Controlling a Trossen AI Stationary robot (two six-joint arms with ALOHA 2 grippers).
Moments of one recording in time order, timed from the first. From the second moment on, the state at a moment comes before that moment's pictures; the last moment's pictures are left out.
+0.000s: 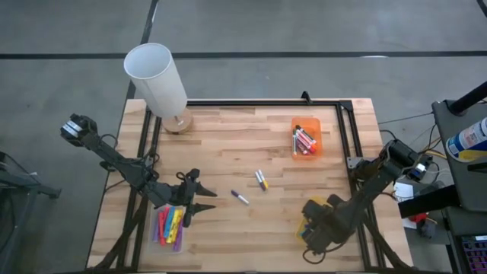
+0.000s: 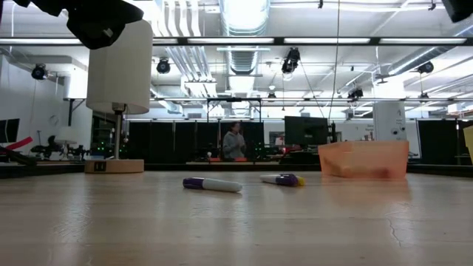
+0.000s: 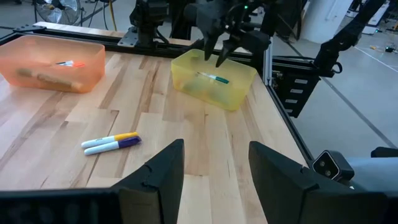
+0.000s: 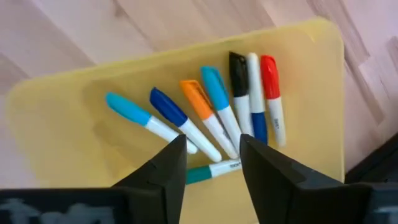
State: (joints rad) left arm -0.61 1.08 0.55 0.25 -0.49 -0.34; right arm 0.79 1.71 1.25 -1.20 0.08 1.53
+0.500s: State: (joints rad) left arm -0.61 1.08 0.55 0.25 -0.49 -0.34; right arm 0.67 1.71 1.42 -1.11 0.72 1.07
